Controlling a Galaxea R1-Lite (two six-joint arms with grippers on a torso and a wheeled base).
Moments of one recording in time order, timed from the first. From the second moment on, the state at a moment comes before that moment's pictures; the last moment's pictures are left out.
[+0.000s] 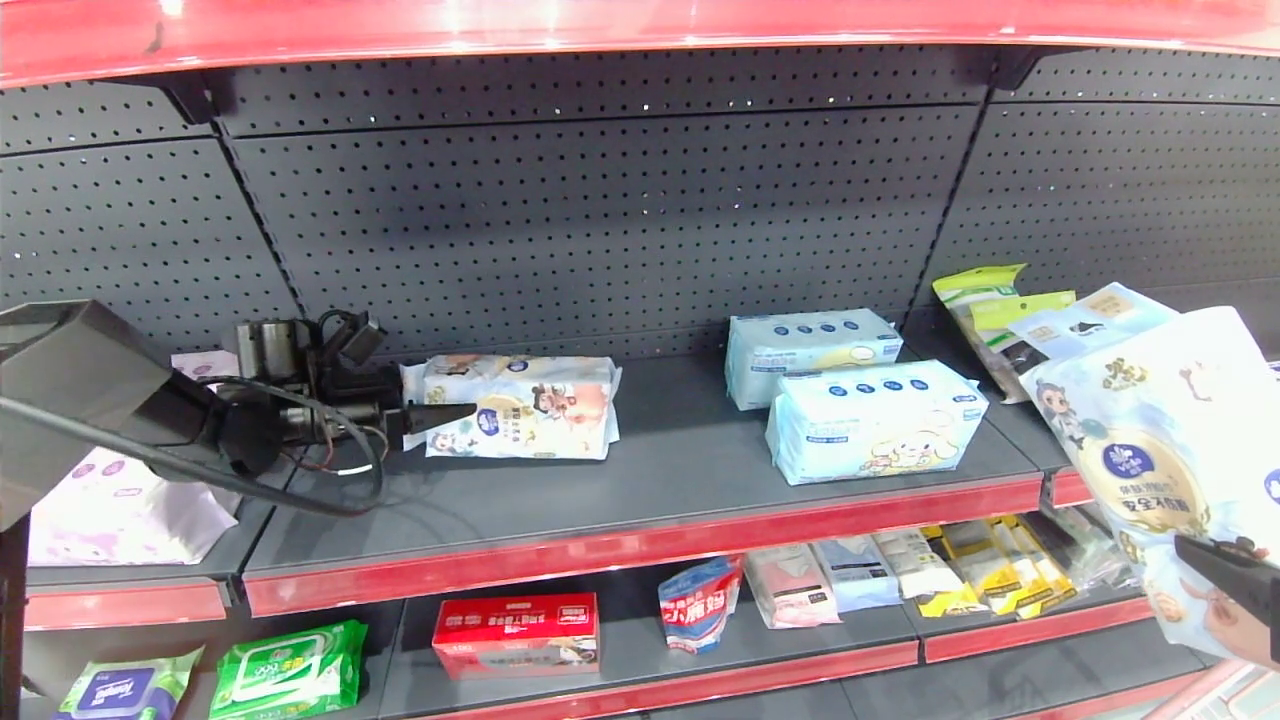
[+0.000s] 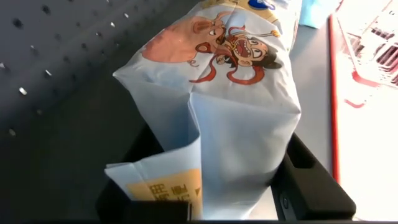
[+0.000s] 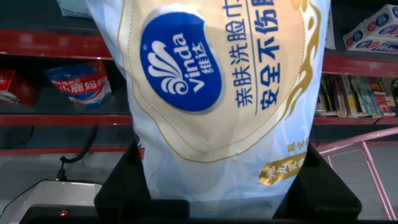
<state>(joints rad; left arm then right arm) 0.10 2.28 -1.18 -0.68 -1.14 0.33 0.00 0.94 -0.42 -0.09 -0.08 -0.24</state>
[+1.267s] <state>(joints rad) 0.18 2.13 -0.71 -0.91 -1.22 0.42 0.00 0.98 -0.45 -0.09 -0.08 -0.24</state>
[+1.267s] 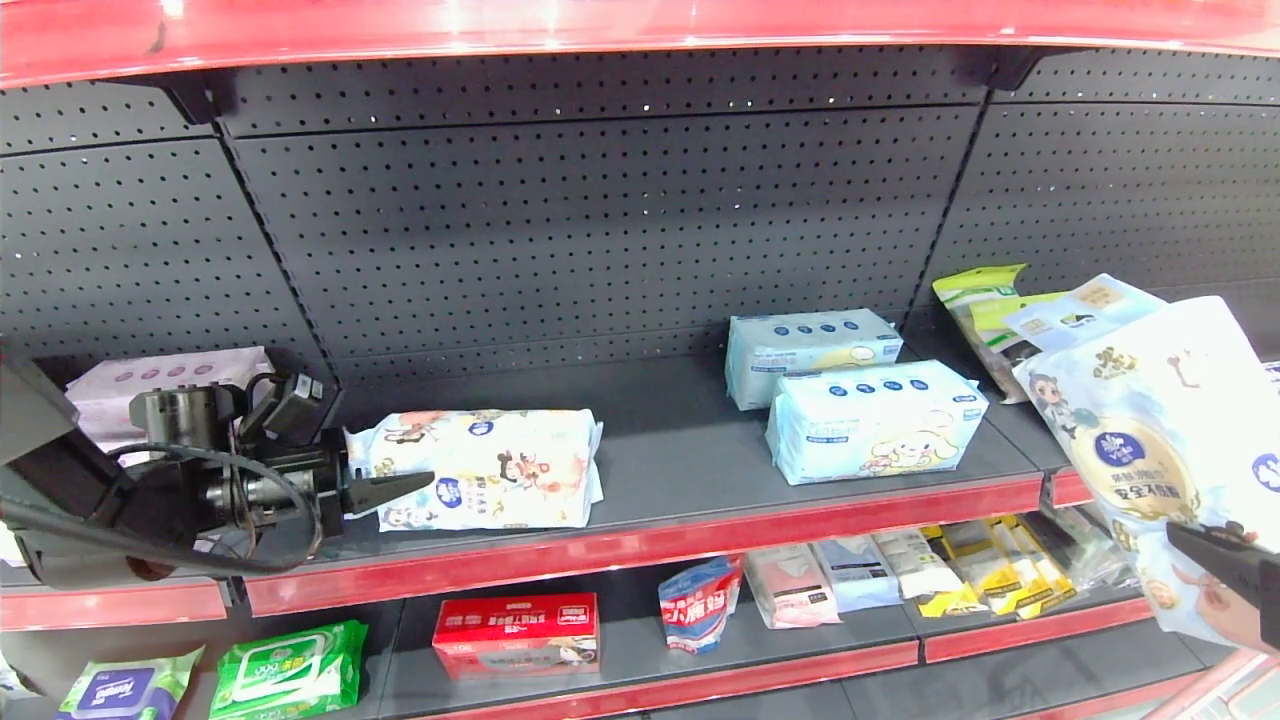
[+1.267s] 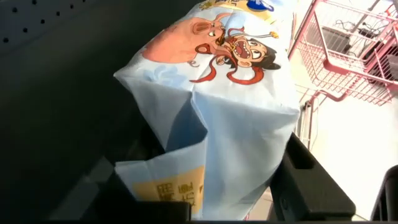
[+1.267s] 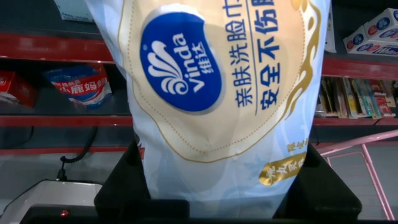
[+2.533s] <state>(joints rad) 0.18 2.21 -0.71 -0.99 -1.23 0.49 0.00 0.97 -0.44 -0.09 -0.08 -0.24</state>
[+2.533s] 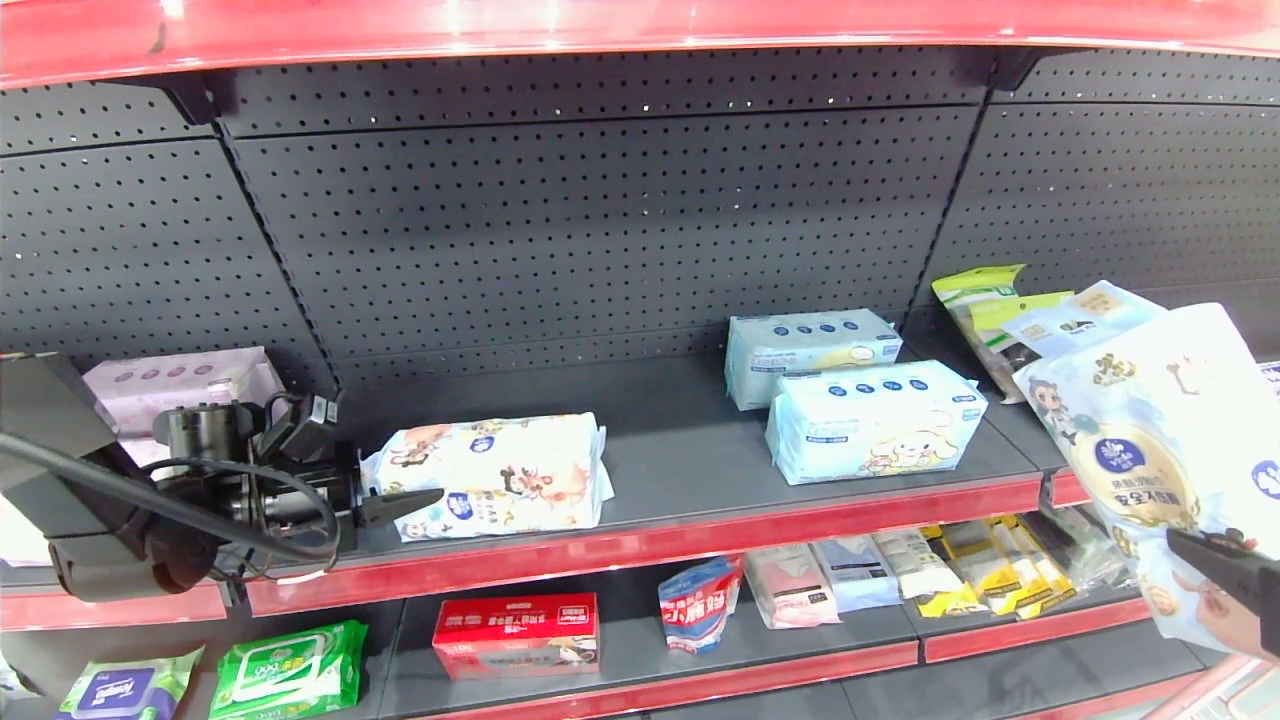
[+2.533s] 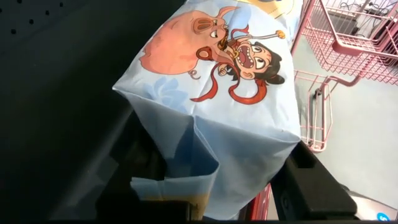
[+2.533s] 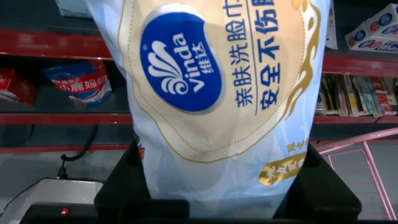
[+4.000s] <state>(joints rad) 0.17 2.17 -0.66 -0.99 -1.20 0.46 0.00 0.97 -0.44 -0.09 -0.08 -0.24</state>
